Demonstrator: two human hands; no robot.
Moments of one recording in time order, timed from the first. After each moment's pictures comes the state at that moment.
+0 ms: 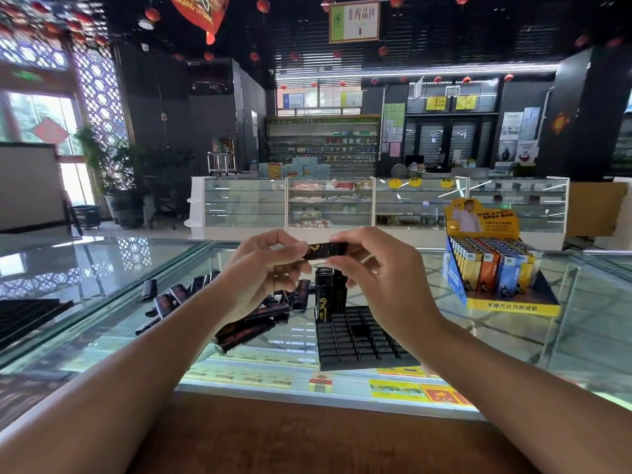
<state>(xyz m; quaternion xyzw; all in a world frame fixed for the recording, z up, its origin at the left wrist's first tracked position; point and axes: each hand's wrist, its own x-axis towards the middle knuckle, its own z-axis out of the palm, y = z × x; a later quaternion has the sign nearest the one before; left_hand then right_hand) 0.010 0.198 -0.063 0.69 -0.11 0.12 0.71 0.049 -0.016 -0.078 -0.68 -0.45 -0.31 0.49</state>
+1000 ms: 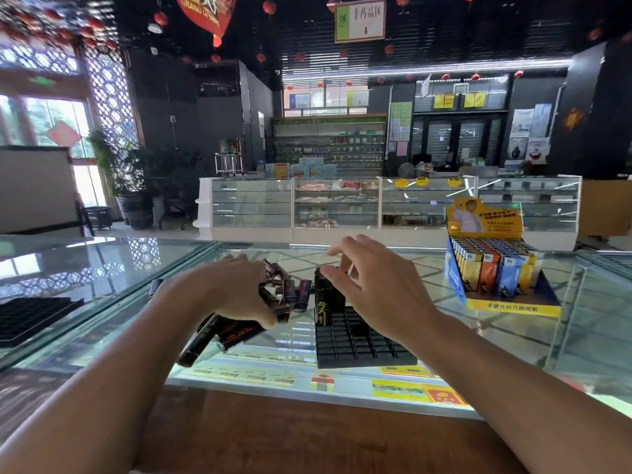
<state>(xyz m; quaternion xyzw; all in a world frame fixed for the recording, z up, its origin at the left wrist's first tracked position) -0.018 0.216 -0.043 1.00 0.08 -0.03 -0.04 0.052 -0.020 -0.078 -0.81 -0.40 -0.34 0.24</state>
